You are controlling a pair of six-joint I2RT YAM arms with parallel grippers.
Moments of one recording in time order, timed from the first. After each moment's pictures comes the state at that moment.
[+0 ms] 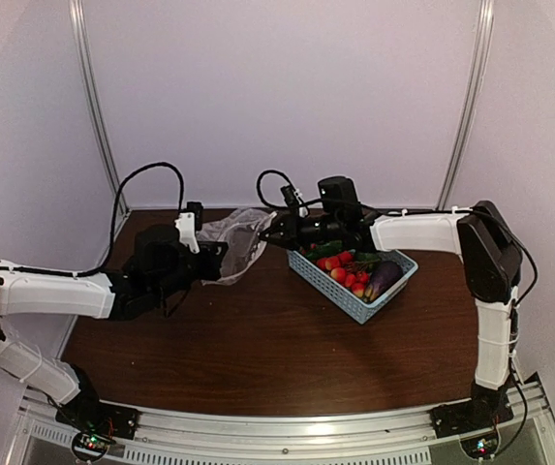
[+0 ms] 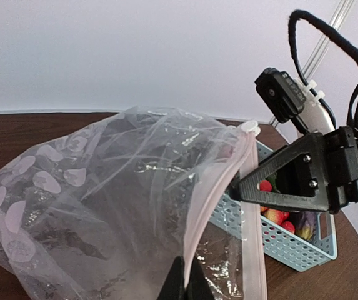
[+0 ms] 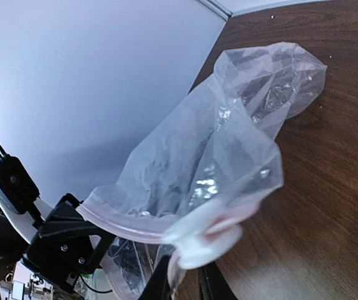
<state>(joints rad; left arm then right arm) -0.80 1.37 0.69 0.43 -0.25 -0.45 0.67 2.04 1.50 0.20 -0.67 0.78</state>
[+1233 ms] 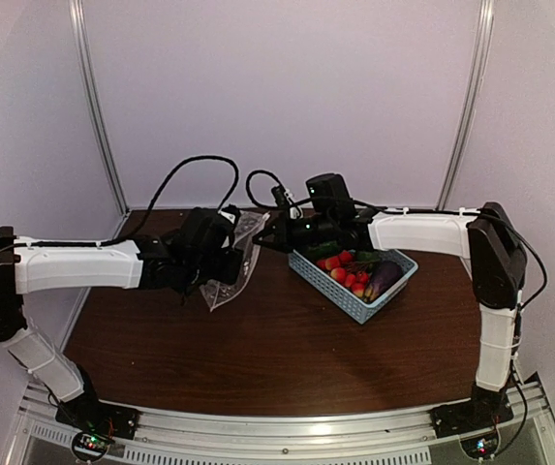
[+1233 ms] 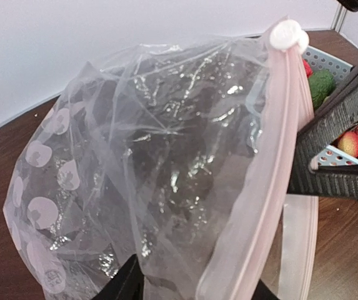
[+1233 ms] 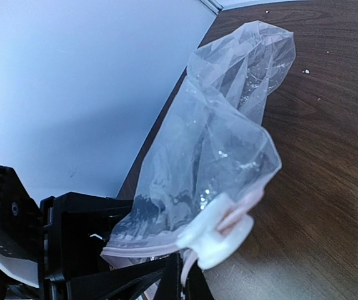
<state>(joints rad) -0.89 1.55 1.06 -0.19 -0.46 -0.29 0.74 1.99 1.54 0.02 -0.53 0.70</state>
